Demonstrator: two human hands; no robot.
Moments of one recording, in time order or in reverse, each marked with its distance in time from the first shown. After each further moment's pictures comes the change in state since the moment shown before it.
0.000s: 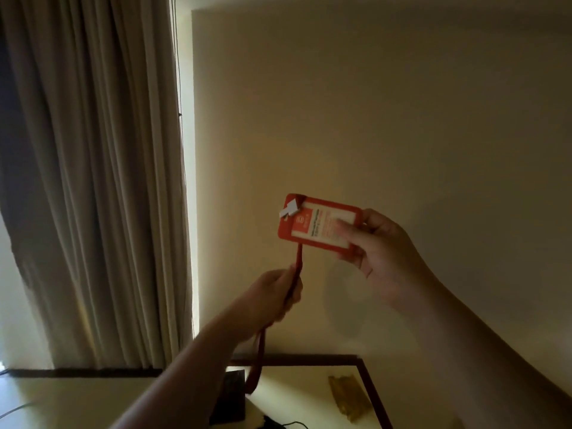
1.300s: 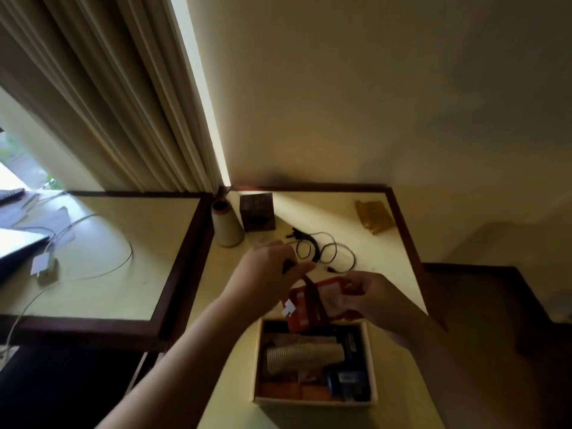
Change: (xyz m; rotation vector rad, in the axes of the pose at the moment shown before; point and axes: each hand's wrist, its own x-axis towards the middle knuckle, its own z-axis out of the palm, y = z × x) left_hand -0.149 -0.195 0.079 0.703 0.057 -0.299; right_hand -0.198 0.299 -0.049 -0.241 -0.322 0.804
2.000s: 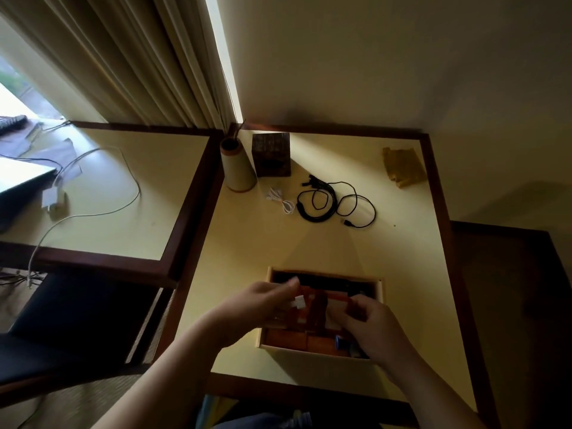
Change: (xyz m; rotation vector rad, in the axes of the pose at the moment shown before) left_hand -0.074 -0.071 0.071 -1.047 -0.570 -0.715; right_hand -0.023 0.108 0.049 -0.009 0.096 0.211
